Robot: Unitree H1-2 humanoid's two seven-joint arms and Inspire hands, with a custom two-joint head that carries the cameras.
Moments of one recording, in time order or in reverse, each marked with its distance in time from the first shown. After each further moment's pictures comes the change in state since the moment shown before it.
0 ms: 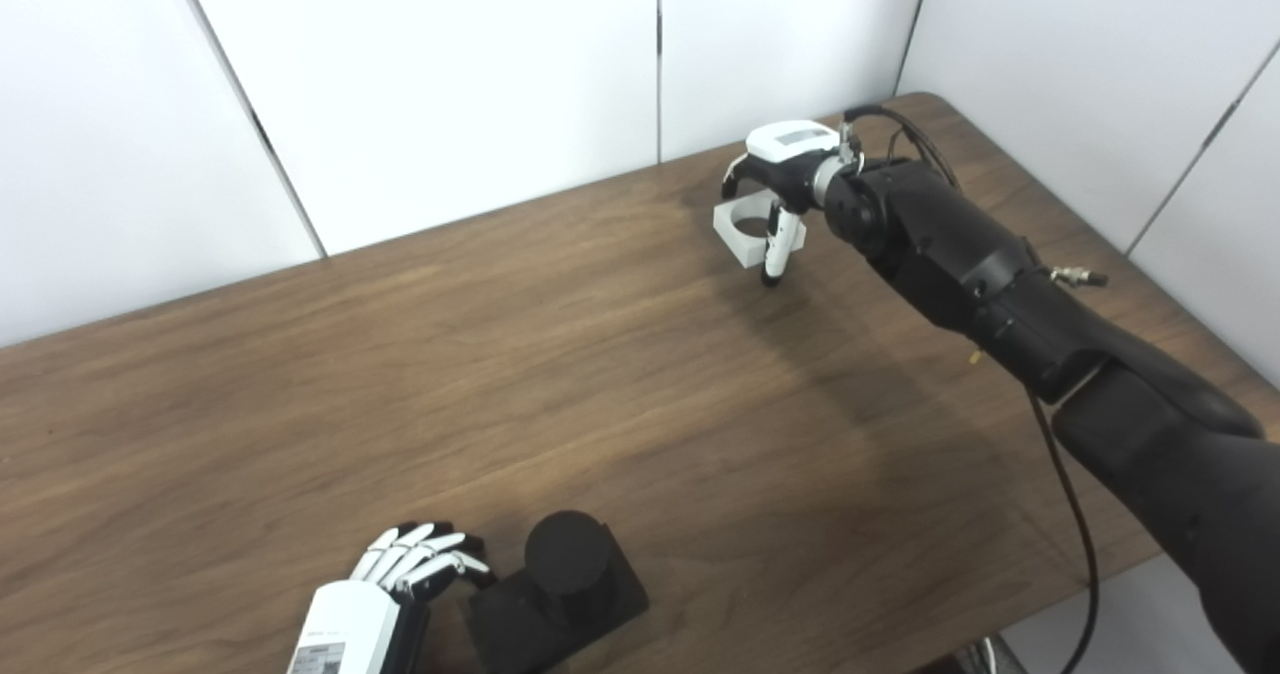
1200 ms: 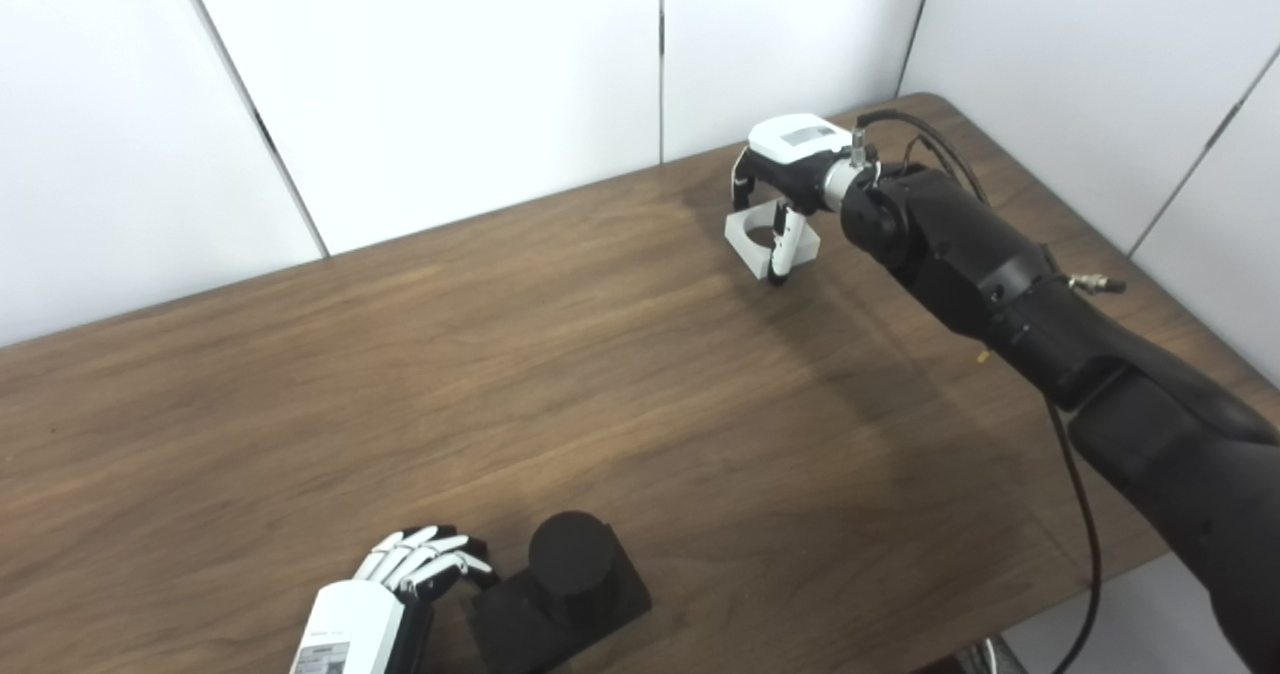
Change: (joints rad) left arm 0.008 -0.003 -0.004 -0.033 0.013 0.023 -0.030; right arm 0.032 -0.021 -0.014 0.022 0.025 -0.127 -0.130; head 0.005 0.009
